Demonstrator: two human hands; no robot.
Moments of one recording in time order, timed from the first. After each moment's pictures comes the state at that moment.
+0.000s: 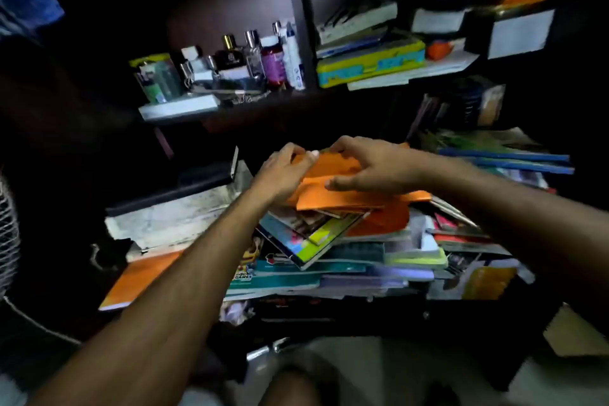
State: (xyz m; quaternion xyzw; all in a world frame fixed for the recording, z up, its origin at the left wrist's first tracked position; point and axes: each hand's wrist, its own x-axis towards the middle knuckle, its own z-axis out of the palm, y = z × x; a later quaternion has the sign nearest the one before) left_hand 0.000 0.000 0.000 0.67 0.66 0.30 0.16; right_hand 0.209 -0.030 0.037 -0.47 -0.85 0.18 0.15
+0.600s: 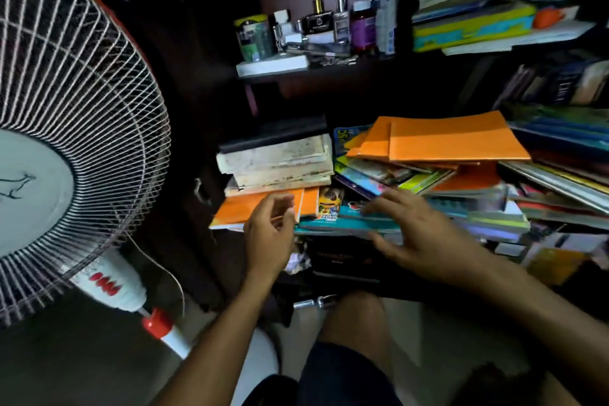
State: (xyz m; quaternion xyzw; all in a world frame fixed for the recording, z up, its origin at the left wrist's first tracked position) left_hand -0.132 -0.183 -0.112 0.55 0.63 0.55 0.07; right_hand 0.134 -0.169 -0.052 -0.35 -0.90 0.09 0.24
